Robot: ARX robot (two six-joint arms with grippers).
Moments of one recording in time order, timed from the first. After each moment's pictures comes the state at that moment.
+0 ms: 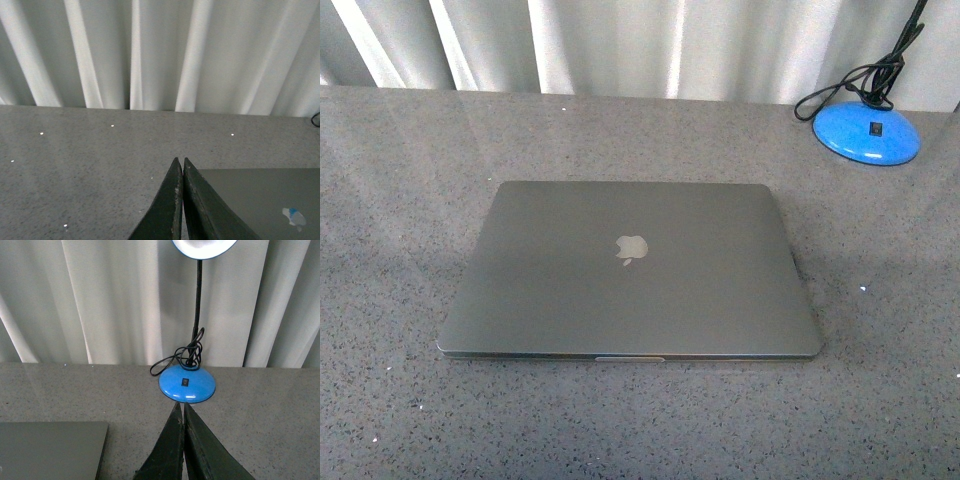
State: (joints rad) left arm -0.03 1.07 0.08 0.97 -0.01 -0.01; right arm 0.12 1.15 0.11 1.03 0.12 0.00
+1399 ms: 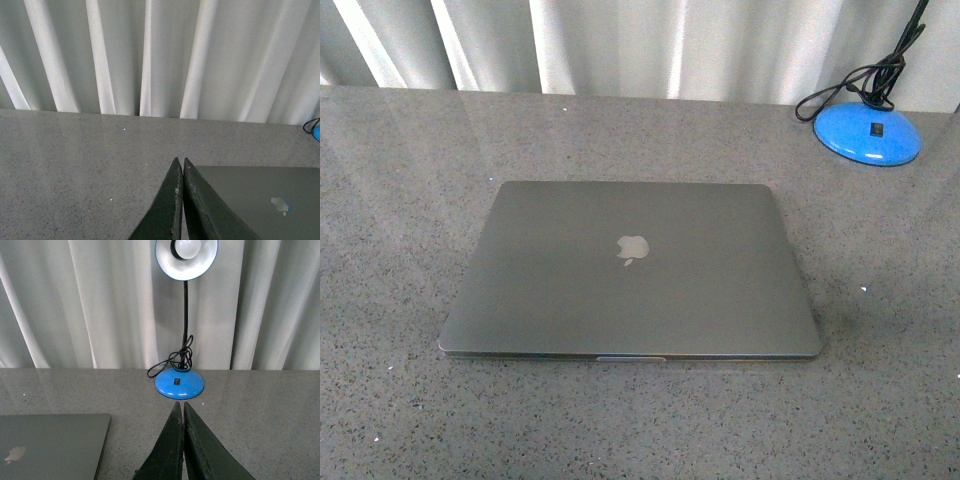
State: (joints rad) left arm 0.00 0.19 0.02 0.19 0.00 -0.01; right arm 0.00 0.21 0.02 0.21 0.00 0.00
